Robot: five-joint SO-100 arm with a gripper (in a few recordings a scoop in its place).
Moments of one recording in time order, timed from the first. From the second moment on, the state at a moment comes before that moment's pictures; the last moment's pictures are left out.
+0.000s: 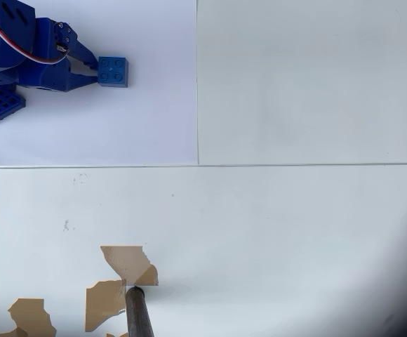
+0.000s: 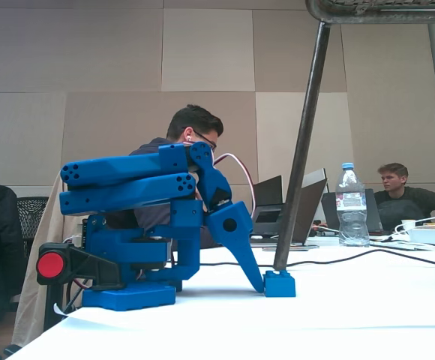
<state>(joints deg) -9.3 191.2 182.6 70.4 -71.7</state>
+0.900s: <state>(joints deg) -8.3 191.2 182.6 70.4 -71.7</state>
